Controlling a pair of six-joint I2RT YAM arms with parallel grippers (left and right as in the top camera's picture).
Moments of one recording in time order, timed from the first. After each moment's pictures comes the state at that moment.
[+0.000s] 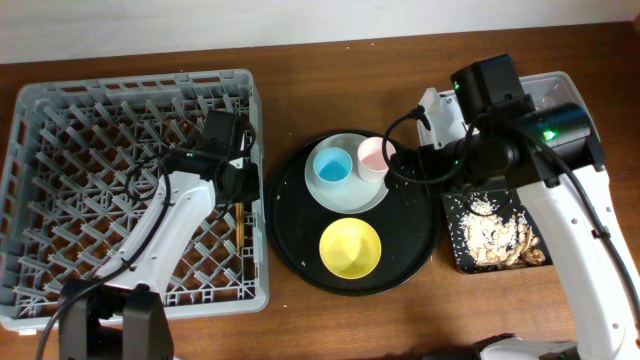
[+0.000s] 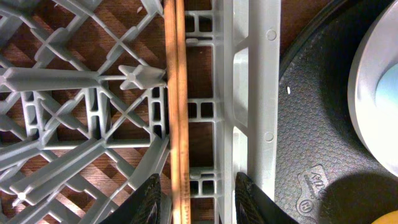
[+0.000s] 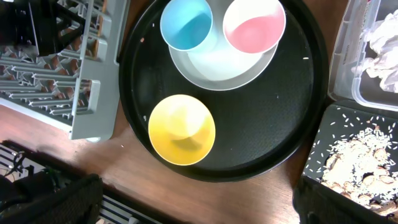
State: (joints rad) left arm -0.27 1.69 1.23 -0.79 -0.05 -0.25; right arm 0.25 1.47 1.73 -1.47 -0.28 0.07
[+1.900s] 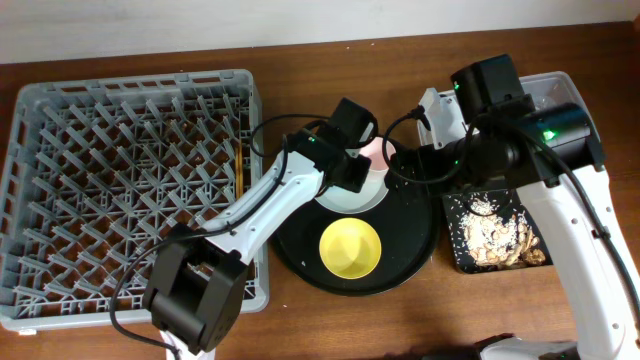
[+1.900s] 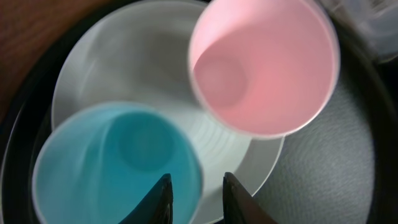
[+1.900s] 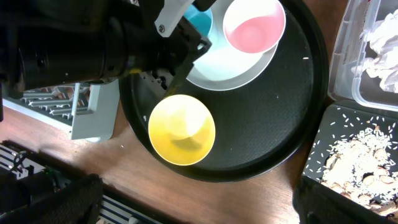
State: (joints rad) left arm -0.67 2.00 1.61 -0.74 0.03 -0.17; right arm 0.25 1.47 1.73 -1.47 -0.28 0.07
